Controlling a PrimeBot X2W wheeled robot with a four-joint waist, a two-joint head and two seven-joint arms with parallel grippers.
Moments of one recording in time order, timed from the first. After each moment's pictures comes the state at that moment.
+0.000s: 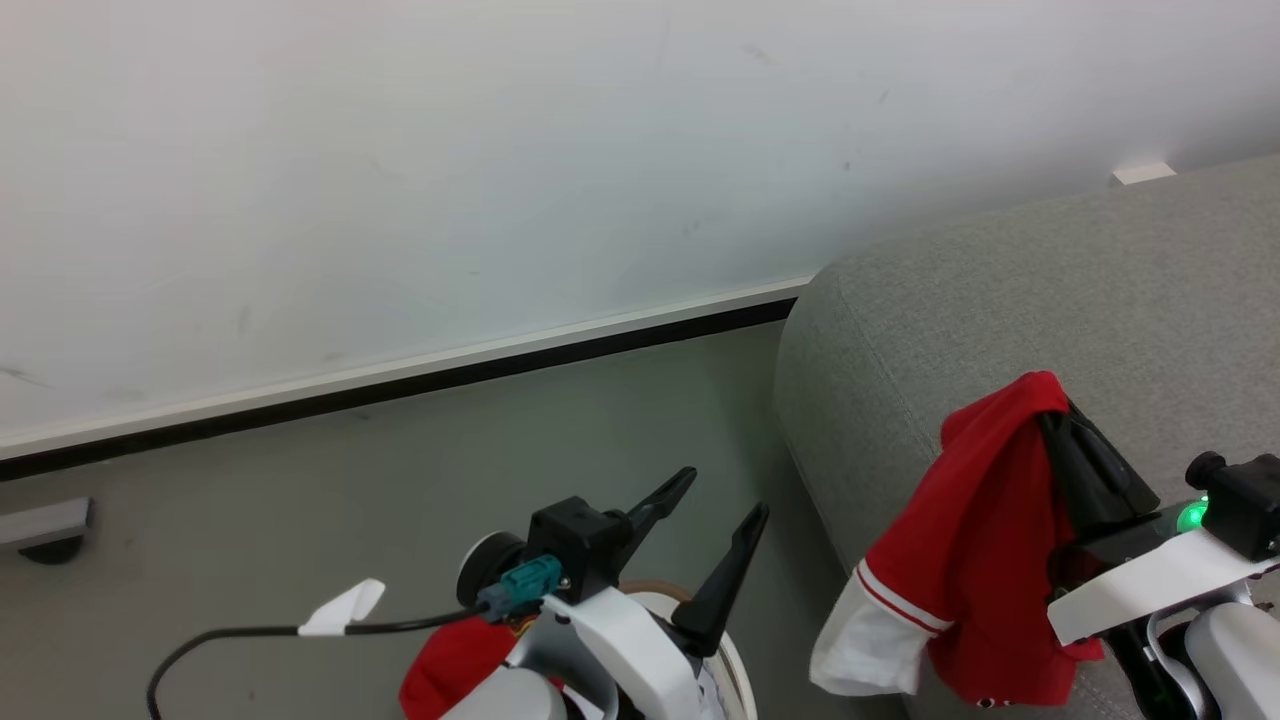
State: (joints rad) left arm -0.43 0.19 -0.78 0.13 -0.53 0.08 -0.07; right arm -0.39 -0.38 0.44 0.28 0.66 0.13 -0.26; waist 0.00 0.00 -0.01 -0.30
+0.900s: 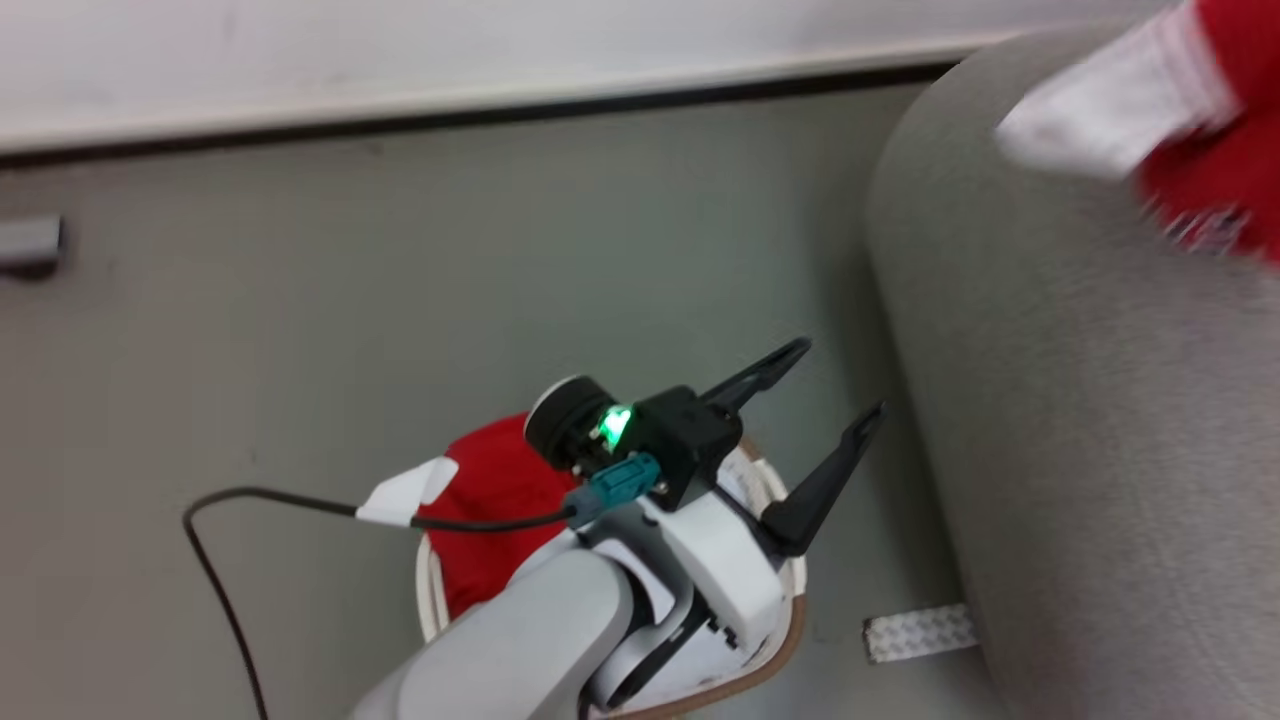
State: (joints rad) left arm -0.66 0.16 -0.85 0.10 -0.44 0.02 -0.03; right arm -1.09 -0.39 -0.01 0.73 0.52 0.13 -0.26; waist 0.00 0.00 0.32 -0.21
